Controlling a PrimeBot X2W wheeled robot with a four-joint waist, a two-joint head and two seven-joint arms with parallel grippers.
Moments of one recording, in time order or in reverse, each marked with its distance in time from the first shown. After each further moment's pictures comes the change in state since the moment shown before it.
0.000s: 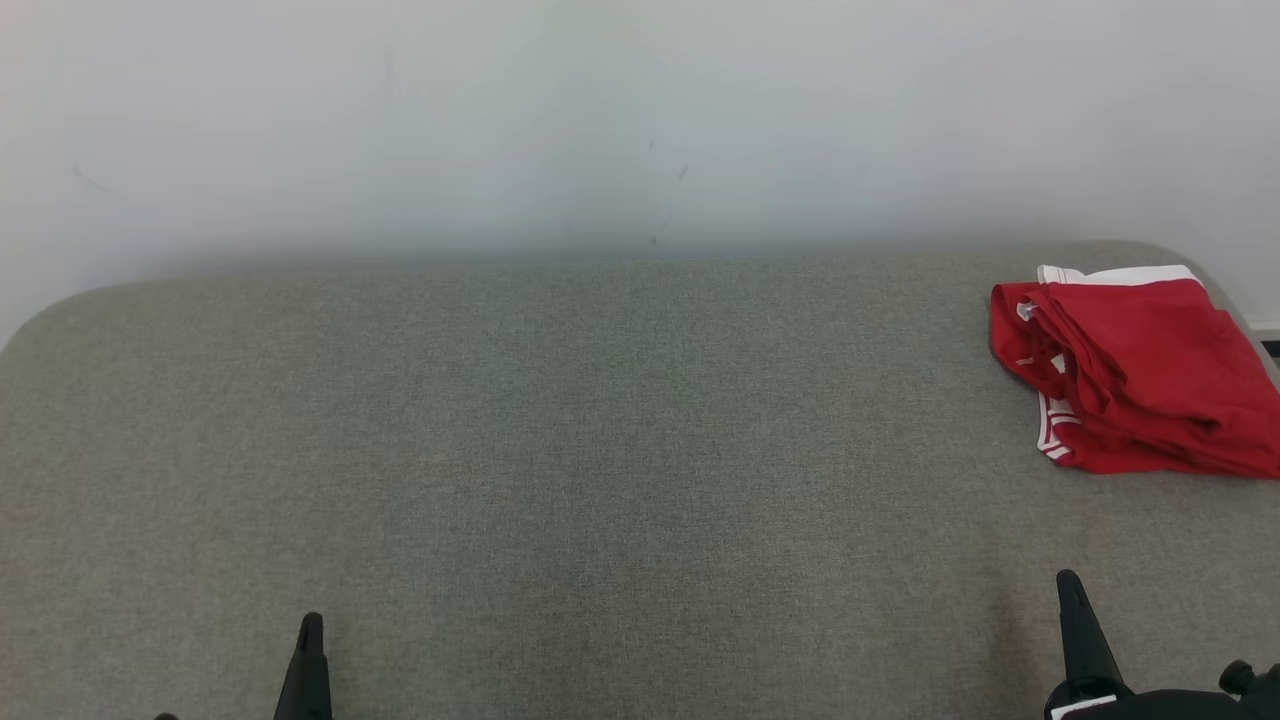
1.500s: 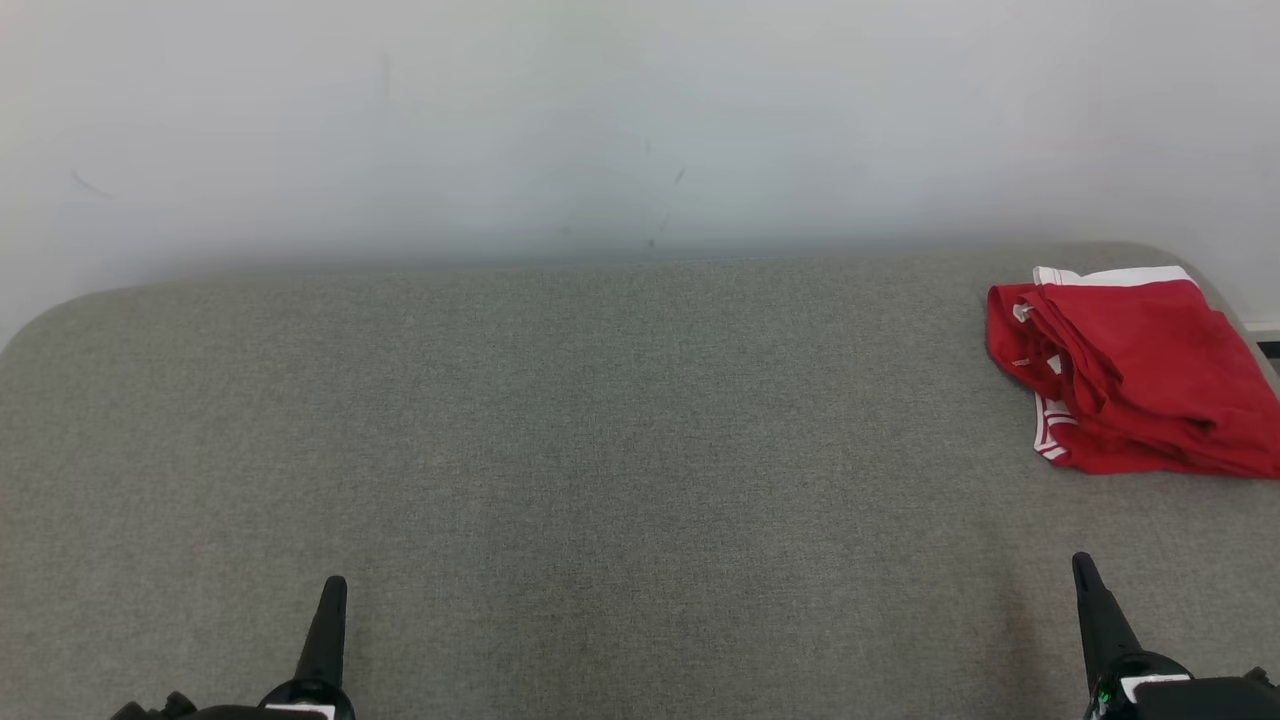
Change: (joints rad) left arm -0.061 0.001 -0.019 -0.001 -0.447 -0.009 0.098; right arm -0.026 0.011 -0.068 -0.019 0.455 0.000 0.135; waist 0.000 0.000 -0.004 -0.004
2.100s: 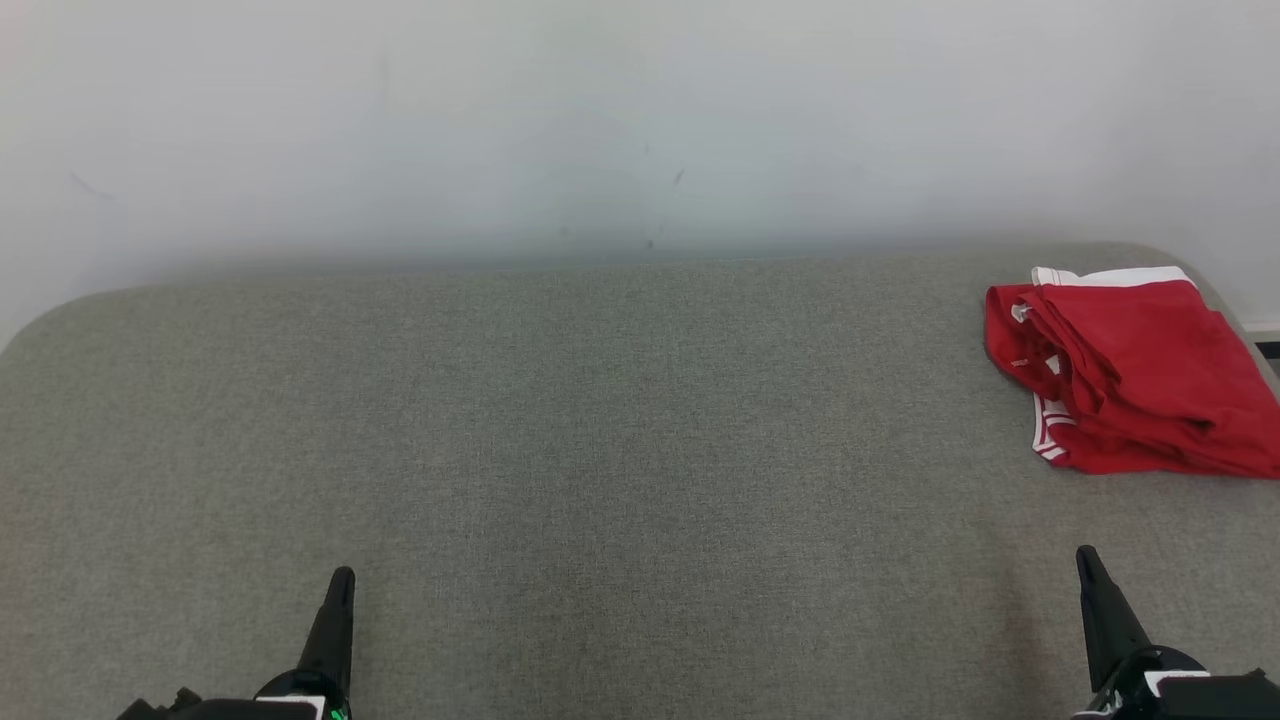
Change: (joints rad) left arm -0.013 0.001 -0.005 0.000 -0.130 -0.001 0.029; right arm -0.007 0.004 -0.021 -0.006 0.132 0.000 0.042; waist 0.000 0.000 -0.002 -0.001
